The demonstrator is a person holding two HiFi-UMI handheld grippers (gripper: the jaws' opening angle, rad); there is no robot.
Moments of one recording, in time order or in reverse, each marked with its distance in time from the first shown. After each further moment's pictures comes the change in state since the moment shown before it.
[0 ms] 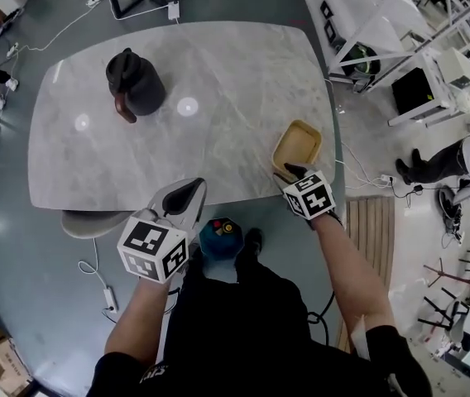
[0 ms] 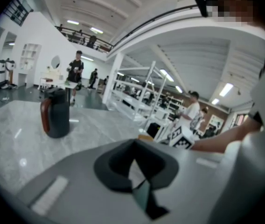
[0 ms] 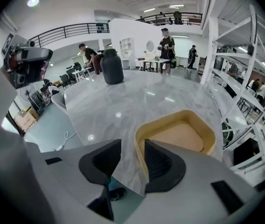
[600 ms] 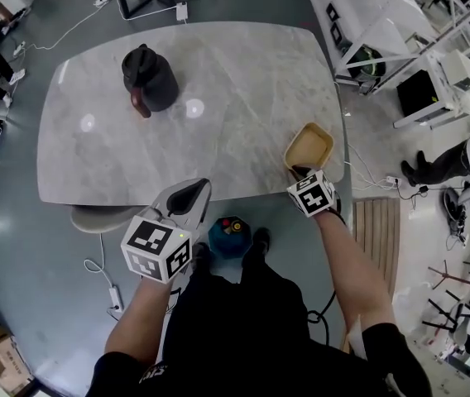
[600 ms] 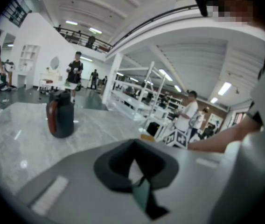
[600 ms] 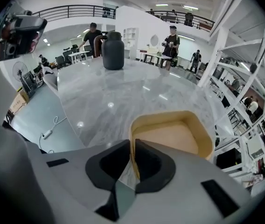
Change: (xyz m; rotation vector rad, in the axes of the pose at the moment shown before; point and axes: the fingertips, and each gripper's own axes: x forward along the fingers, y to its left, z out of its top) left arm -0.029 0.007 -0.005 0.013 0.006 -0.004; right arm 0.017 0.000 -0.021 -0.129 0.109 -0.125
